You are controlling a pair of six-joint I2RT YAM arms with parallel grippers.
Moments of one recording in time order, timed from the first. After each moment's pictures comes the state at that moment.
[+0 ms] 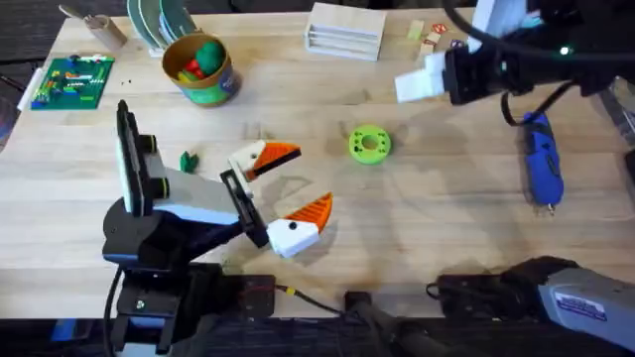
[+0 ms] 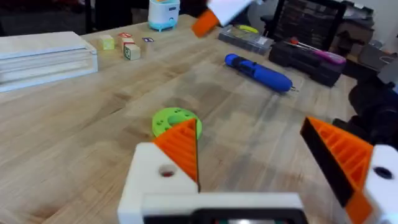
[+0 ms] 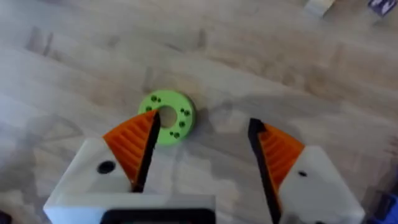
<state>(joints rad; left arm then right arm) -0.04 0.01 0.01 -0.09 1.01 -0.15 0.30 1.27 1.11 -0.77 -0.10 0.01</state>
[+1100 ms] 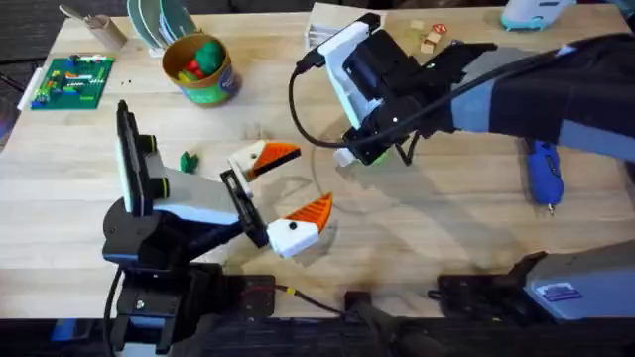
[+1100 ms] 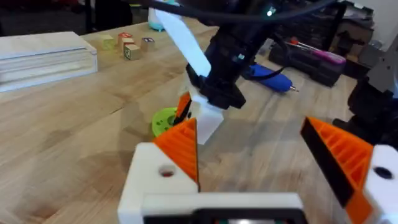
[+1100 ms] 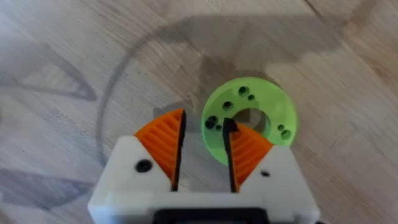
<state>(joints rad) -0.04 0.01 0.01 -0.09 1.01 -0.15 0.67 1.66 1.07 -0.63 -0.01 -0.02</state>
